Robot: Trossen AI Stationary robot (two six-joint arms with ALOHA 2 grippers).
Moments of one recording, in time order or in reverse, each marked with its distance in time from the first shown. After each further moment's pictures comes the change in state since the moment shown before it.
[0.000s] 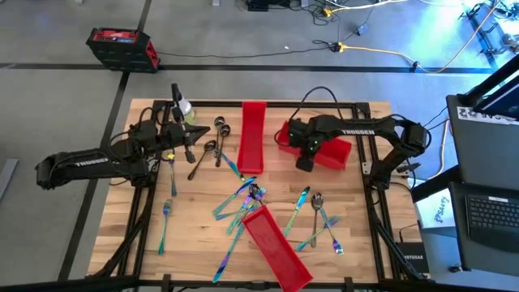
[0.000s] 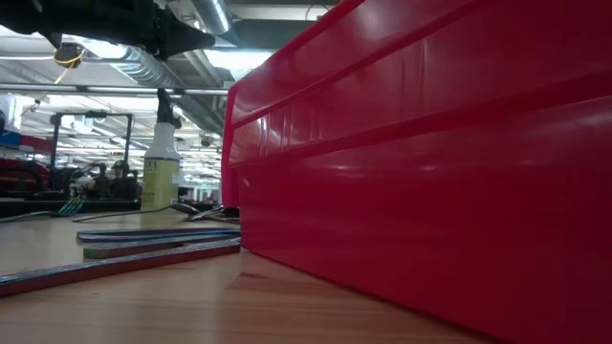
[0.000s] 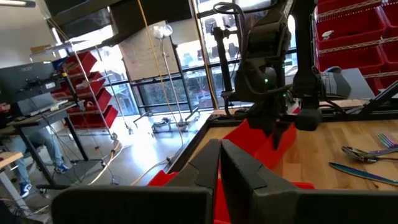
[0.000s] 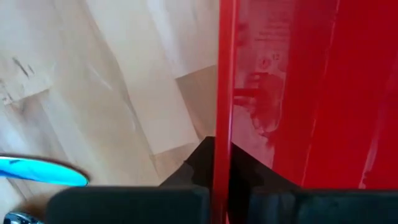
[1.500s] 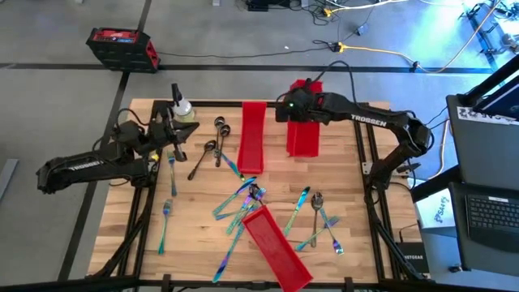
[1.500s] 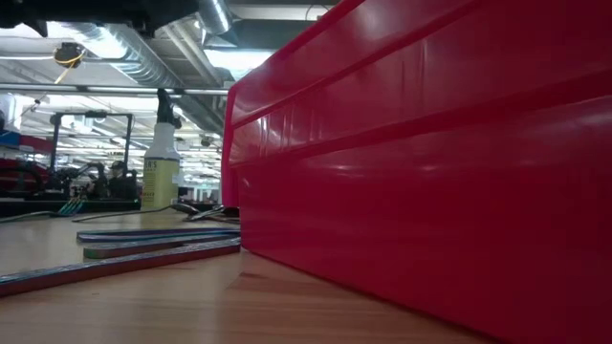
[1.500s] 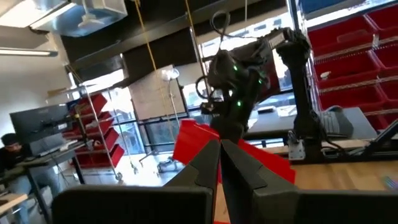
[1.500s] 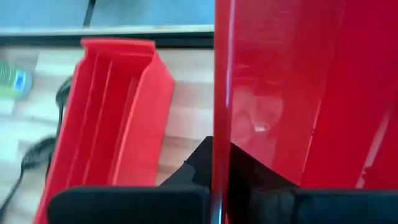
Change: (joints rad) left arm 0.000 -0.137 0.001 0.031 0.019 0.030; right arm -0.059 -0.022 0.326 0.071 0.333 1.033
